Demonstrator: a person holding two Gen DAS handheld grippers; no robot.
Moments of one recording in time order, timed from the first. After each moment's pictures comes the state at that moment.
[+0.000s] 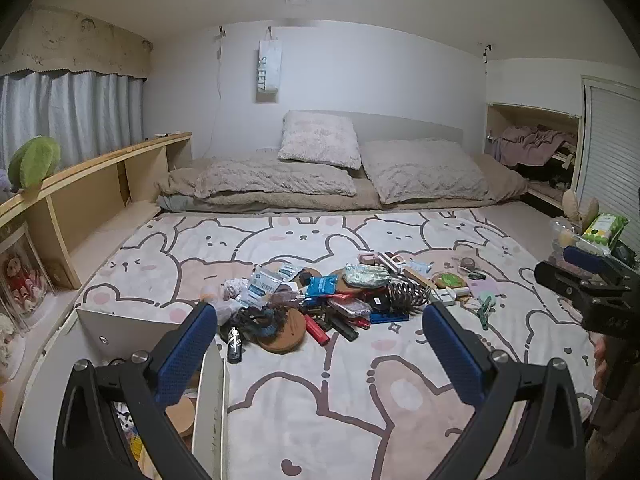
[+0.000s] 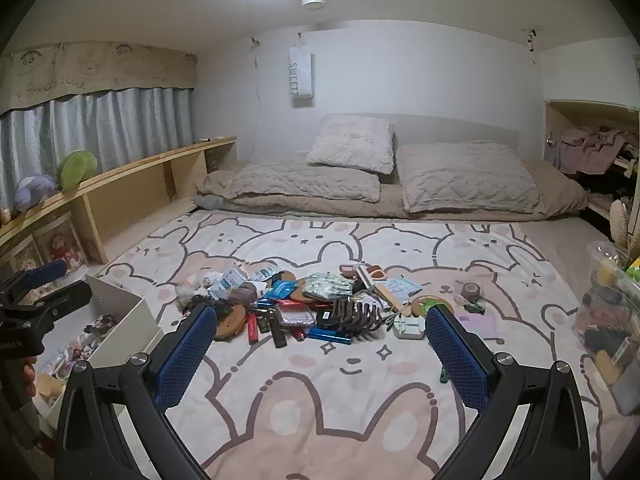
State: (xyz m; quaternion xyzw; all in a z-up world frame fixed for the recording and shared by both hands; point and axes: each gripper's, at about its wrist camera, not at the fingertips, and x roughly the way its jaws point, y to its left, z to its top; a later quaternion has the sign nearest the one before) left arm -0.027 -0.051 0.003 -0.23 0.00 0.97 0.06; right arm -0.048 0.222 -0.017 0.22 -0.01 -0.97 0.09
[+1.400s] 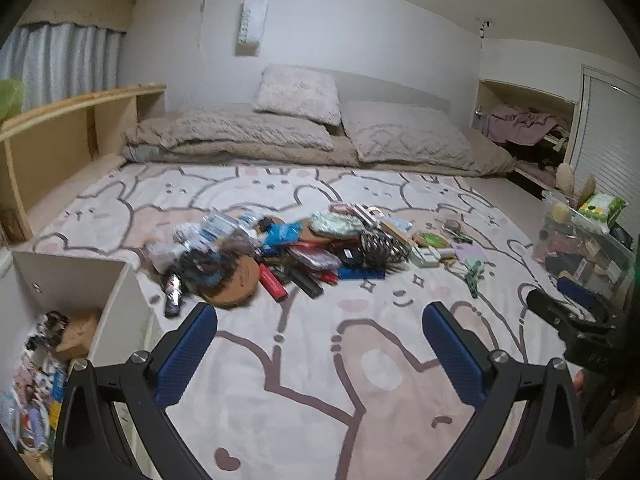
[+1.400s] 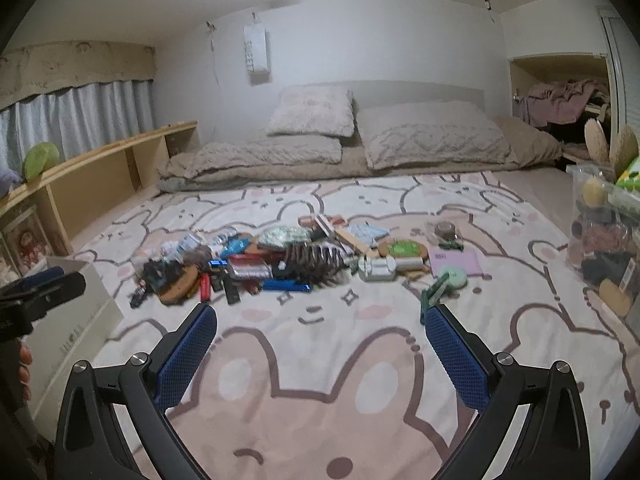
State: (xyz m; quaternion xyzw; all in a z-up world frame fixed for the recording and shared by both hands) left arm -0.065 -0.020 -0.083 -0.29 -0.03 0.95 0.11; right arm -0.052 0.262 -0.119 0.26 -0.05 -0.96 0.04
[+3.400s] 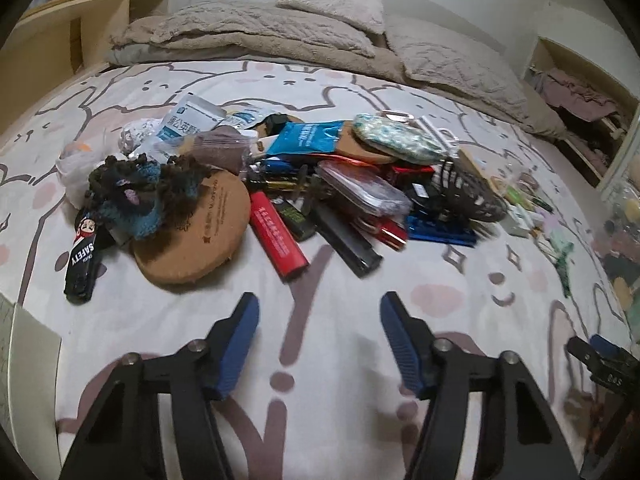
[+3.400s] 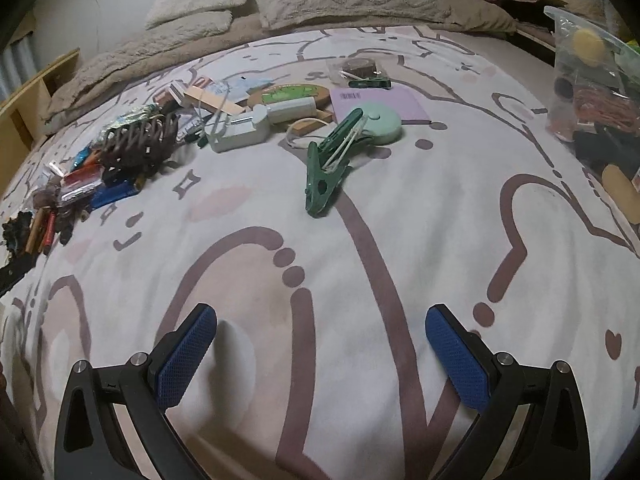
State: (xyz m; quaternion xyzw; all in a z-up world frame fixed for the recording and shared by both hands) left arm -0.231 -0.015 -0.214 -0.43 -0.06 0.90 0.07; right arm -0.160 0.344 -0.247 0.47 -0.09 -0.87 -0.09
